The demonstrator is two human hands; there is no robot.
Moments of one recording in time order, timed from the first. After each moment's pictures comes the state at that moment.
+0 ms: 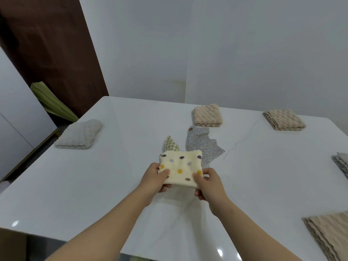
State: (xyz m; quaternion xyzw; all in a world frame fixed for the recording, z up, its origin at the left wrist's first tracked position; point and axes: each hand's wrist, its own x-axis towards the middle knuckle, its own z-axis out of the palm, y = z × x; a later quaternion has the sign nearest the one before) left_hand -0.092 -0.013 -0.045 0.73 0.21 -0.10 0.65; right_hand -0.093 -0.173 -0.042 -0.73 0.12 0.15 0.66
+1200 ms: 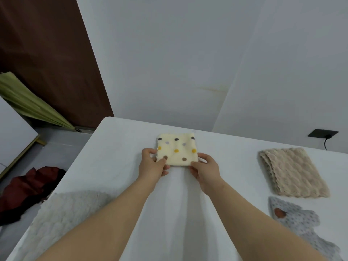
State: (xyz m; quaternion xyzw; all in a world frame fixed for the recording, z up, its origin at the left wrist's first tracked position) left_hand 0.271 0.214 -0.112 0.66 0.28 -0.02 0.69; right_hand 0.284 0.072 -0.105 -0.61 0.25 0.13 0.74
